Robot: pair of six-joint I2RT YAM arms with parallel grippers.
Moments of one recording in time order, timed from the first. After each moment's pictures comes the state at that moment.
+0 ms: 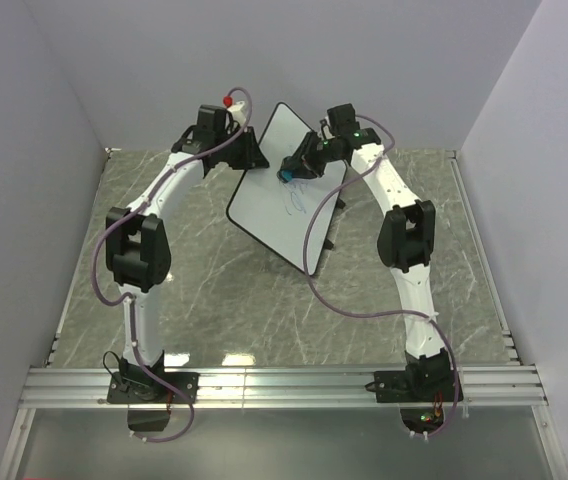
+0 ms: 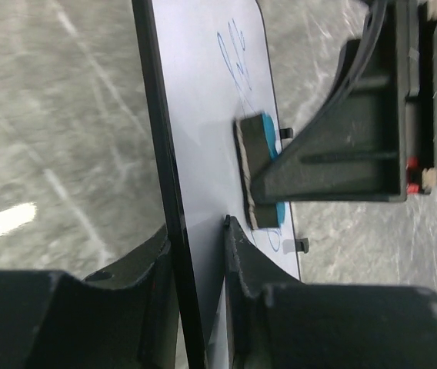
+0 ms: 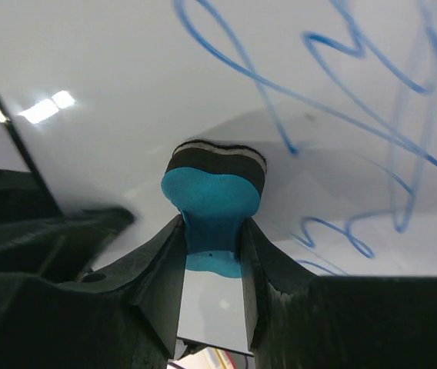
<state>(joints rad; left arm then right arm) -0.29 2.10 1.93 -0.45 0.46 -0.30 0.32 2.45 2.41 -0.80 -0.65 0.85</state>
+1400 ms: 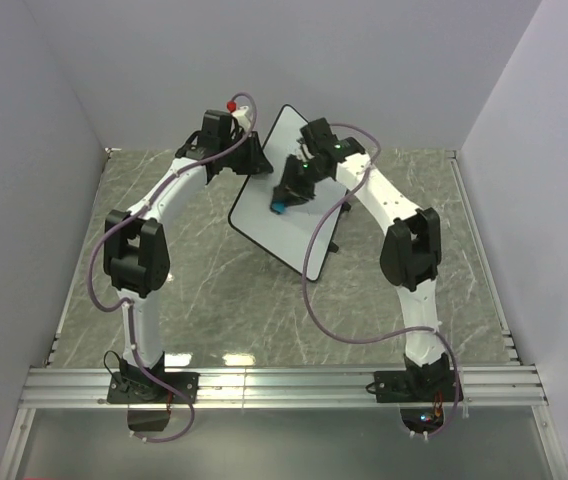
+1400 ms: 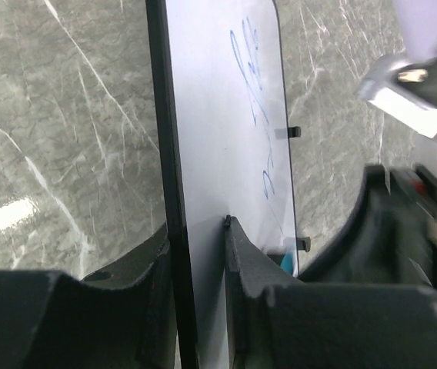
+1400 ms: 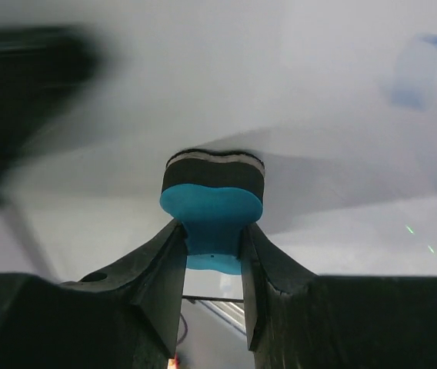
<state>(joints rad) -0.34 2.05 1.85 -0.40 0.42 -0.33 0.46 2.19 2.08 -0.93 -0.43 0.68</state>
